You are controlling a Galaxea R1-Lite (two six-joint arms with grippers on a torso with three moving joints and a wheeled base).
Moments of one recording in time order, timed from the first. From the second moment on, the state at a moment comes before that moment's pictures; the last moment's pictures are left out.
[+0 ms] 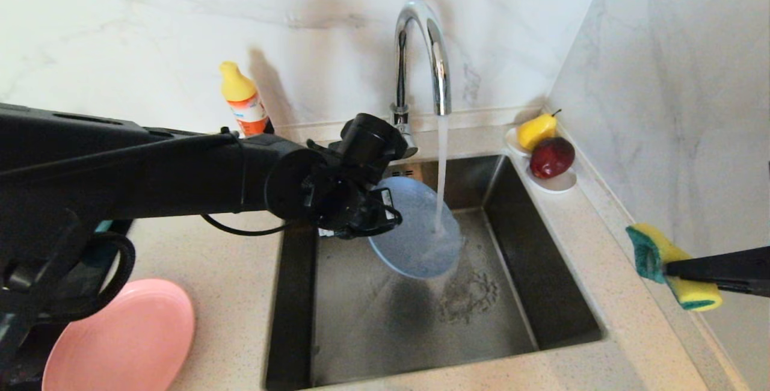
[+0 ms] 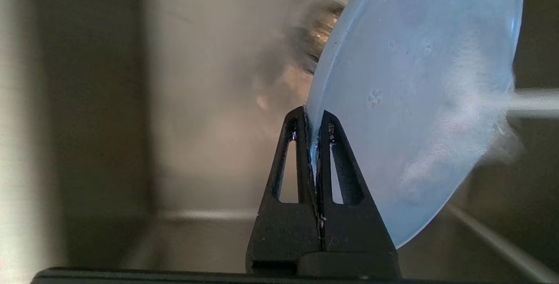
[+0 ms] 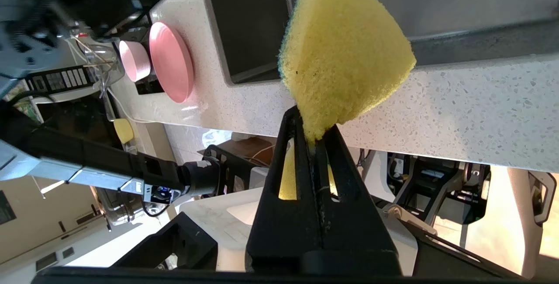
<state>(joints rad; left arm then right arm) -0.66 2.06 -1.64 0.35 0.44 -0.65 0.02 1.18 -1.07 0.55 0.66 0.51</state>
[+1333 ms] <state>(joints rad) -0.46 1.69 -1.21 -0.27 0.57 -0.08 0.04 1.22 -1.03 0.55 0.67 0.51</state>
